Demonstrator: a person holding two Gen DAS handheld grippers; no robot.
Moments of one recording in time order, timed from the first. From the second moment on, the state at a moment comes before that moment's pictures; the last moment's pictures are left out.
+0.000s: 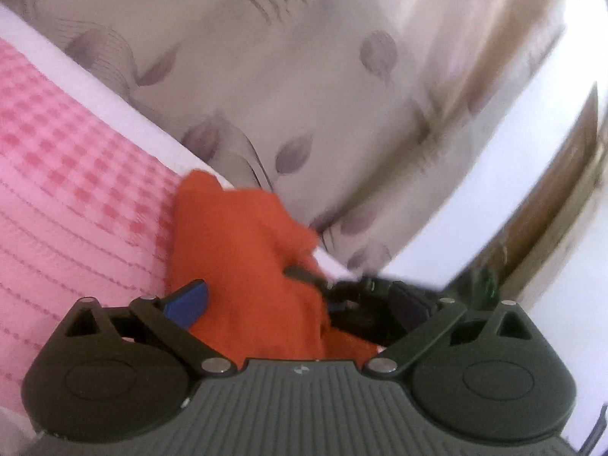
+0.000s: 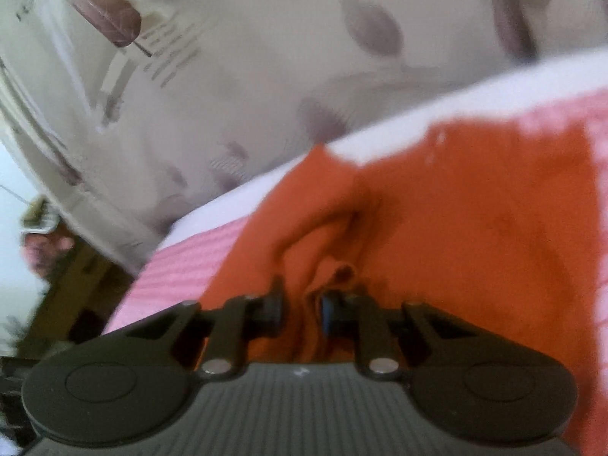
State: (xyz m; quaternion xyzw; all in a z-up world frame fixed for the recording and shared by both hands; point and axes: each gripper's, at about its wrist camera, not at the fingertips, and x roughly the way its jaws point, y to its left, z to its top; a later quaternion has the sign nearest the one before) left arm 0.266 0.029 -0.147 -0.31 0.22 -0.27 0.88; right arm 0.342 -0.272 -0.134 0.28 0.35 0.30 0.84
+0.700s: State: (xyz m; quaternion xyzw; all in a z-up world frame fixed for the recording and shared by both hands) left arm 0.261 0.028 -0.146 -0.32 0.21 -0.27 0.88; right arm 0.327 -0.340 -0.105 0.26 0.30 0.19 0.90
